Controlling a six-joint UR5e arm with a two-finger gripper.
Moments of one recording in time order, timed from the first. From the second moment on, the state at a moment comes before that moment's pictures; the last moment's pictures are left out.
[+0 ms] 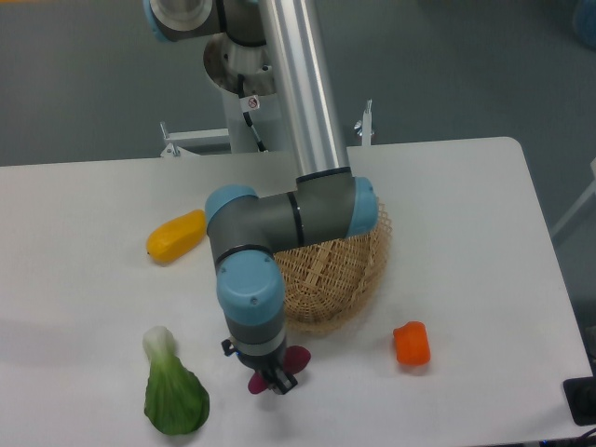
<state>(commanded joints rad) 2.18 -2.22 -1.44 -0.96 1.57 1.13</state>
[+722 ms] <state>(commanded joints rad) 2.18 -2.22 -1.41 -0.96 1.57 1.11</state>
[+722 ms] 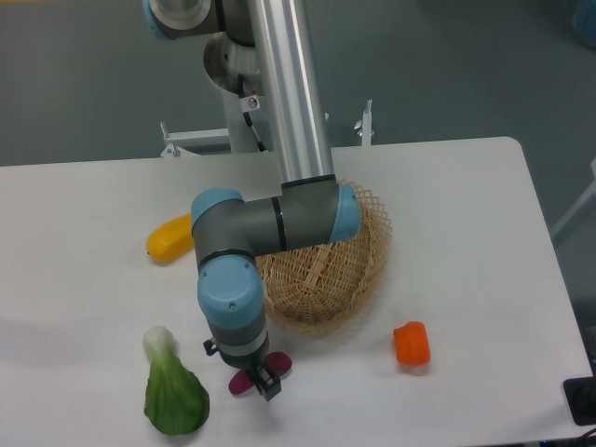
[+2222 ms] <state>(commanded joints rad) 2.56 -2.12 -1.28 -1.21 1.54 1.41</state>
